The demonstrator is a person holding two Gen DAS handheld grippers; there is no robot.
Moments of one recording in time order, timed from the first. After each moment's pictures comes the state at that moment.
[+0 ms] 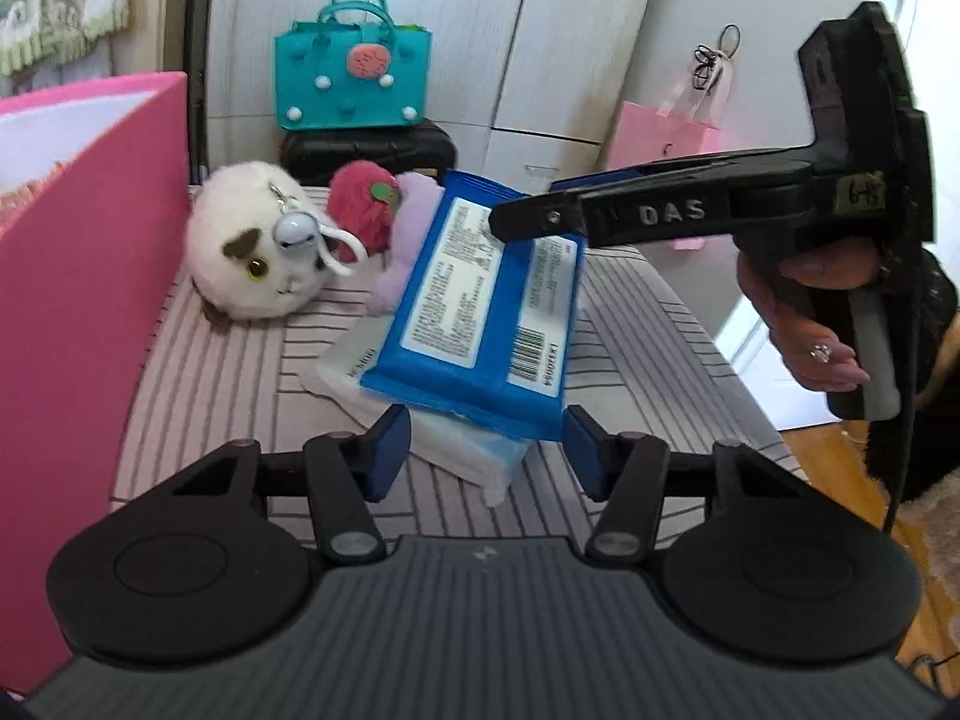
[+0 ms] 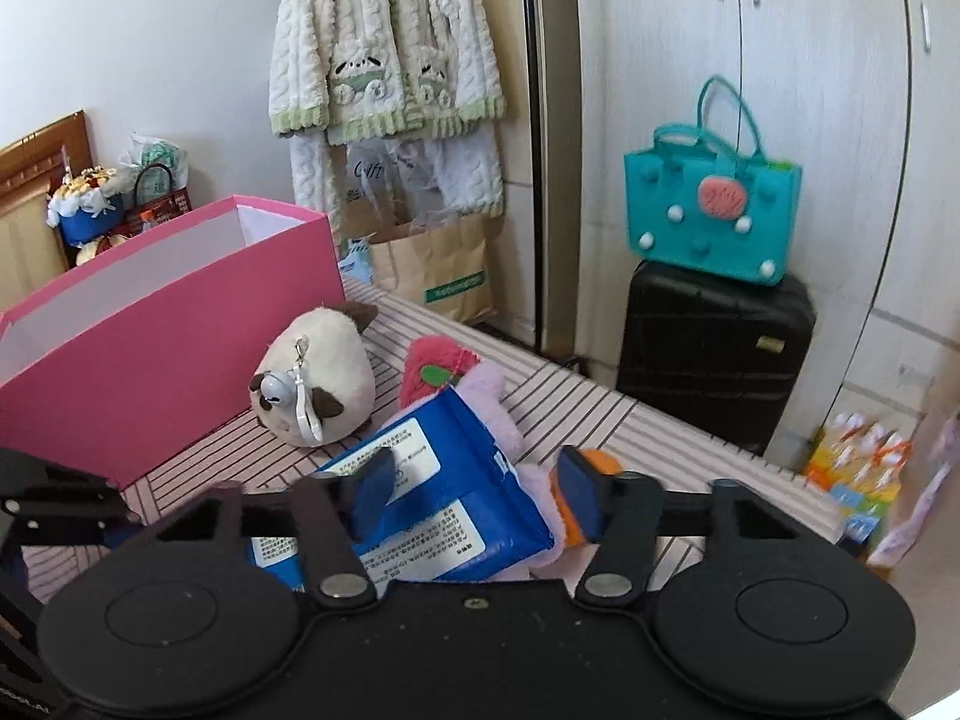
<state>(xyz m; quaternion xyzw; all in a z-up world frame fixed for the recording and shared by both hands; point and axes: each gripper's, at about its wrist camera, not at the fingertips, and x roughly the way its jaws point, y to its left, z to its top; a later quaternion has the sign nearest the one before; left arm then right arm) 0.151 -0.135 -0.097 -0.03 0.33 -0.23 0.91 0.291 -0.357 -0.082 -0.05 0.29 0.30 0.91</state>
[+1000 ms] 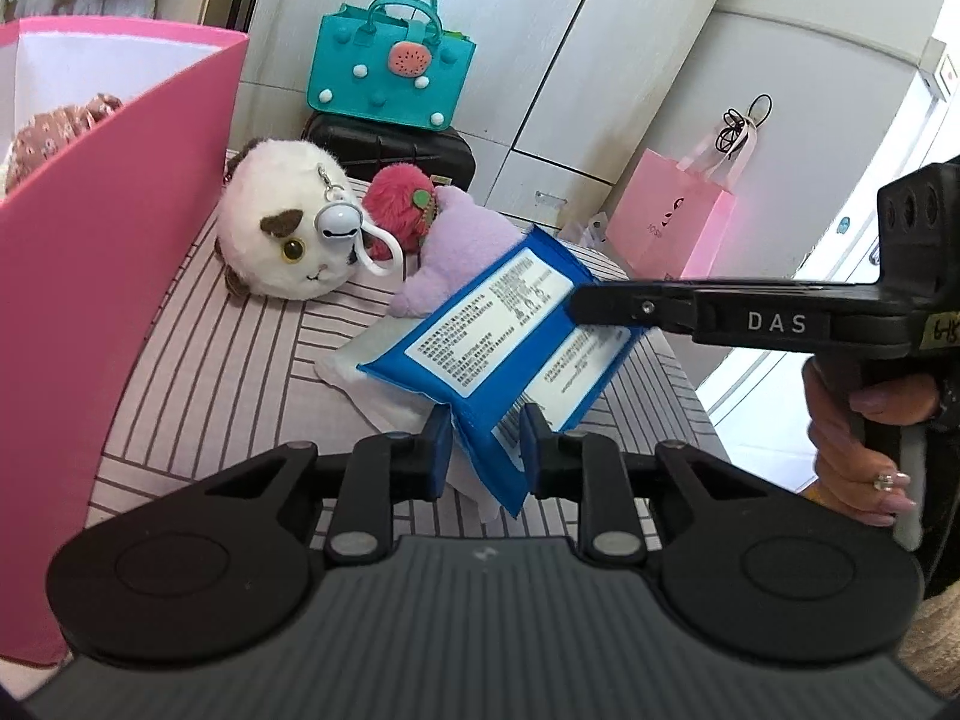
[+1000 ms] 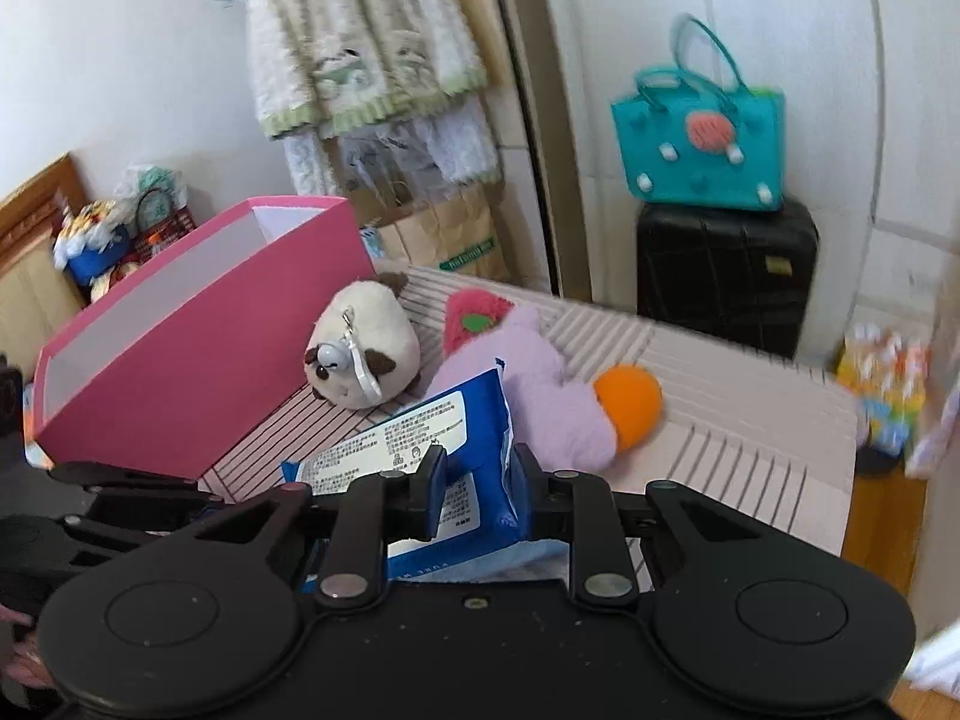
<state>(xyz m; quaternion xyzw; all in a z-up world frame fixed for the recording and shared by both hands) 0.163 -0.112 -0.102 -0.13 0.34 -0.23 0.90 0.259 -0.366 -0.080 0.02 0.34 0.28 0.89</state>
